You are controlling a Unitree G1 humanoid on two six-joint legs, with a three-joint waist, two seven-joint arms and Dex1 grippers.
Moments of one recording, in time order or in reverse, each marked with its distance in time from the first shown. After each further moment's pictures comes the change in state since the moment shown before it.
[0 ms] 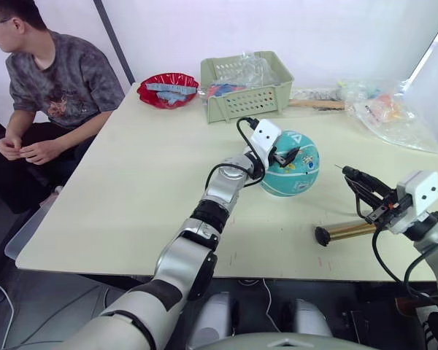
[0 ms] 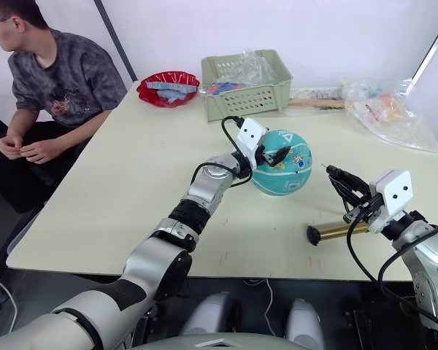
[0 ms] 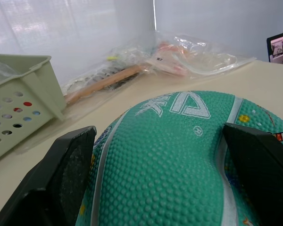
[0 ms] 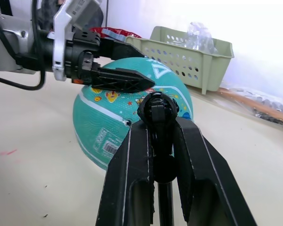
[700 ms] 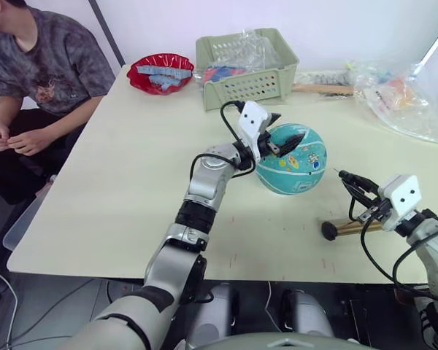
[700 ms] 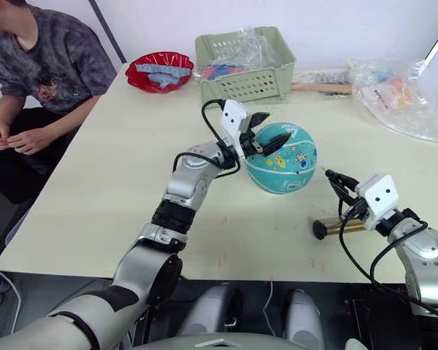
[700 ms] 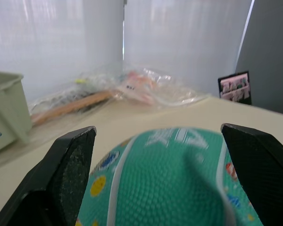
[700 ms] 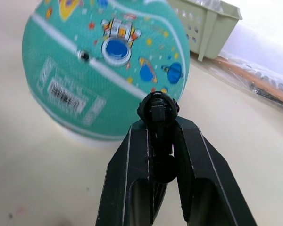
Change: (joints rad) left arm 0.049 0.083 0.067 -0.408 -0.194 0.194 -0.255; right arm -0.035 -0.025 0.084 0.197 -0.222 -0.251 0.033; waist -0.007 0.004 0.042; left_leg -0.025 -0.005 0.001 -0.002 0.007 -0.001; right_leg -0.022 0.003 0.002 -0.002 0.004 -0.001
